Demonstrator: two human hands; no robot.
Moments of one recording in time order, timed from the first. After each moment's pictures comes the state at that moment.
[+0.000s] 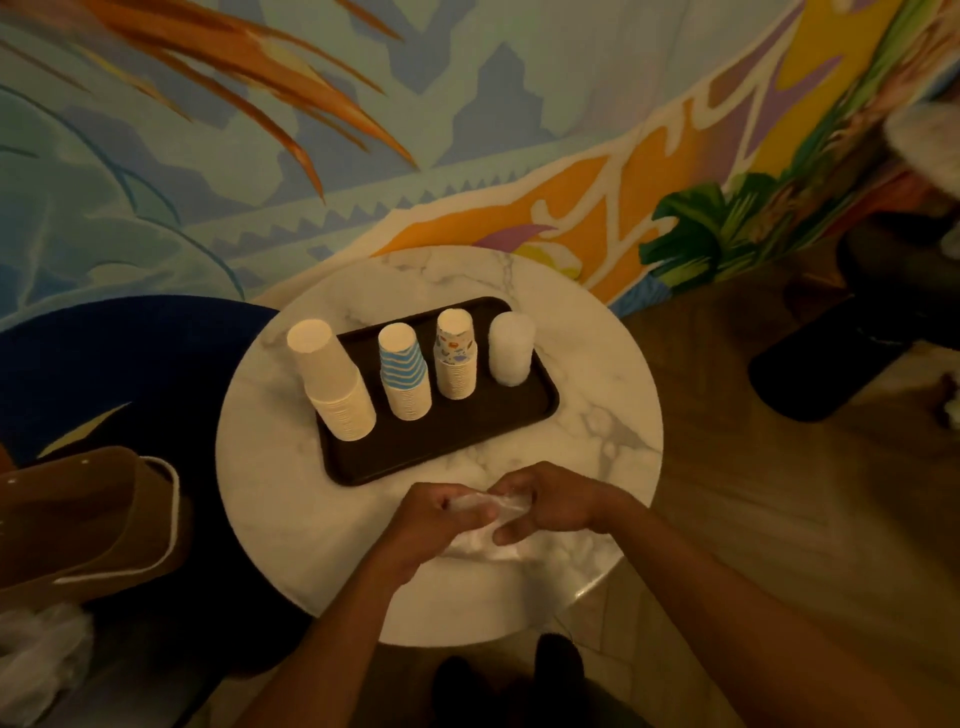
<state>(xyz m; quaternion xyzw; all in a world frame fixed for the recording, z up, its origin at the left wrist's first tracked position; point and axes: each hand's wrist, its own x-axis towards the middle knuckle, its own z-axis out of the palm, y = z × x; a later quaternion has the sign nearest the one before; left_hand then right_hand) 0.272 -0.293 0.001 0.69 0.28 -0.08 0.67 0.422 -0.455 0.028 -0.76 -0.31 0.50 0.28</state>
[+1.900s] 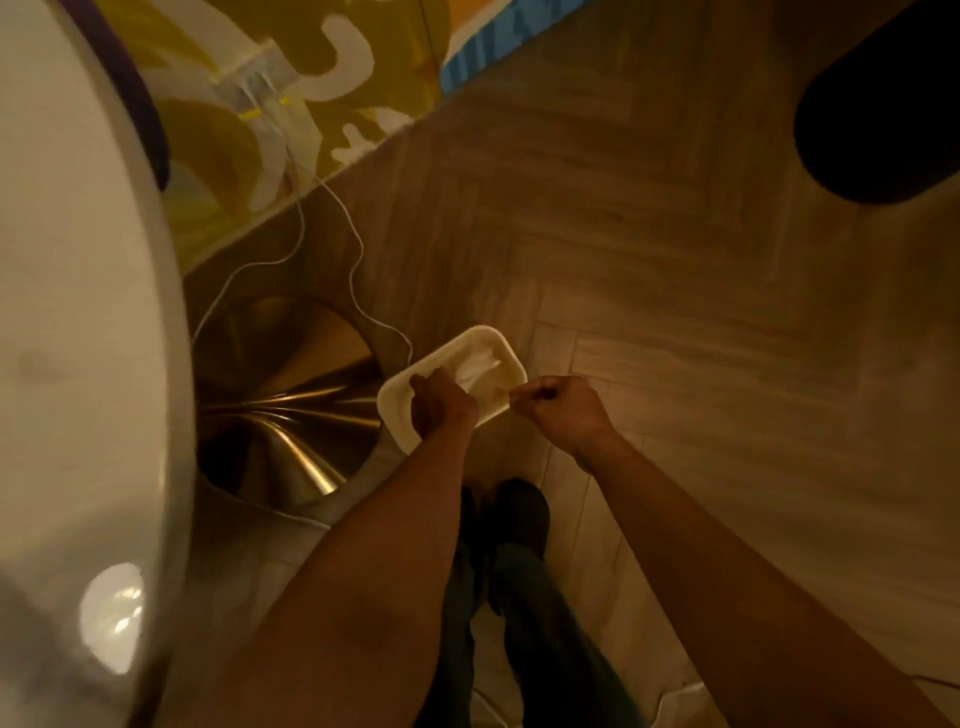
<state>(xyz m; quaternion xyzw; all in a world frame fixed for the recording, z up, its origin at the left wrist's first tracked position) 0.753 -0.593 -0.521 0.70 0.60 -0.20 0.33 0.820 -0.749 -0.432 -0.77 0.09 0.46 0.43</state>
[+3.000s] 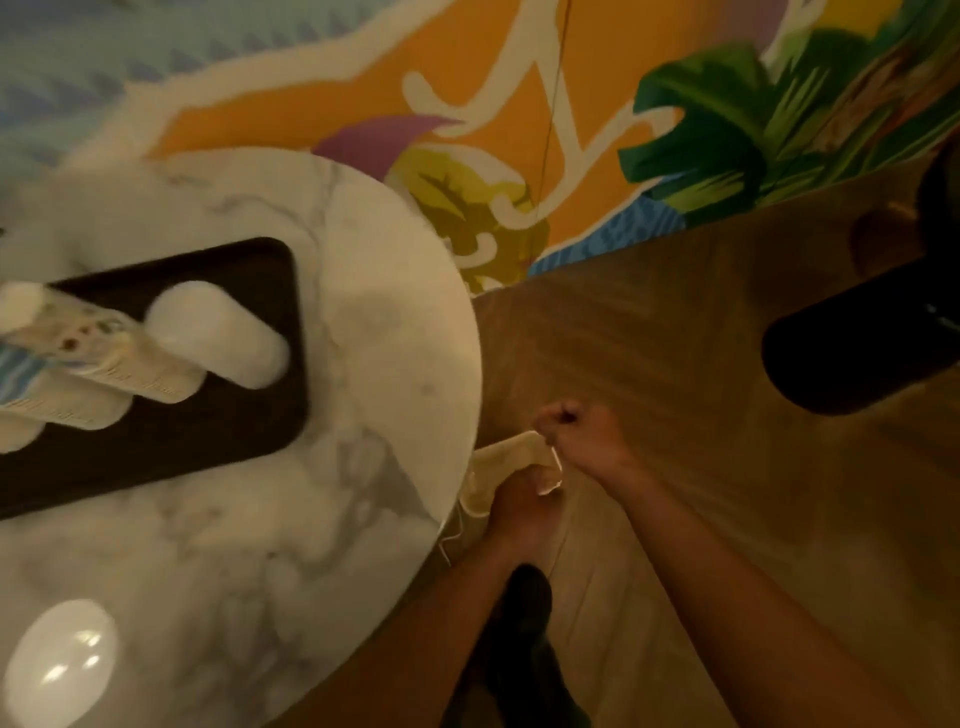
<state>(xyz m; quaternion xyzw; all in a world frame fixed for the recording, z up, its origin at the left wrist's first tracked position) 0.679 -0.617 -0.176 0.72 0.39 -0.20 0.54 0.801 -0.661 -0.146 -0.82 -0.11 0.38 0.41</state>
